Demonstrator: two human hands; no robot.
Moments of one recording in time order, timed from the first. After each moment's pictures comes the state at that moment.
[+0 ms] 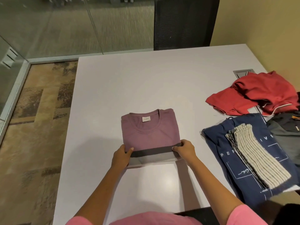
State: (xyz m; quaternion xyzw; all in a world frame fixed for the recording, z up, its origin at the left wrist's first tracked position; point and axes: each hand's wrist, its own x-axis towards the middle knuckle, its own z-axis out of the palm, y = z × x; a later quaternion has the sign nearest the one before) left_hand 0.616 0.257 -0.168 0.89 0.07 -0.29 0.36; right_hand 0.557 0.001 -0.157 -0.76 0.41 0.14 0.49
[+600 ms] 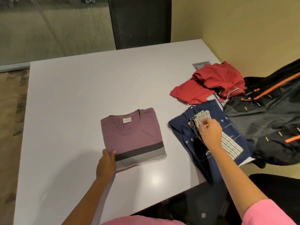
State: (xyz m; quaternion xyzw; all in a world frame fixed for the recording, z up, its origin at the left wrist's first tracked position) left_hand 0.569 0.200 -0.191 0.92 0.03 -0.21 0.34; right_hand 0.471 -0.177 -0.104 -0.87 0.41 -0.14 0.24
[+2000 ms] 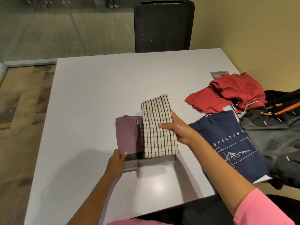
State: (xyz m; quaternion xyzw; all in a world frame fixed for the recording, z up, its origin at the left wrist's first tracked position) left_hand 0.576 0.206 -0.179 0.88 0.04 -0.29 0.37; right_hand 0.576 -0.059 -0.058 -0.59 0.19 0.16 0.77
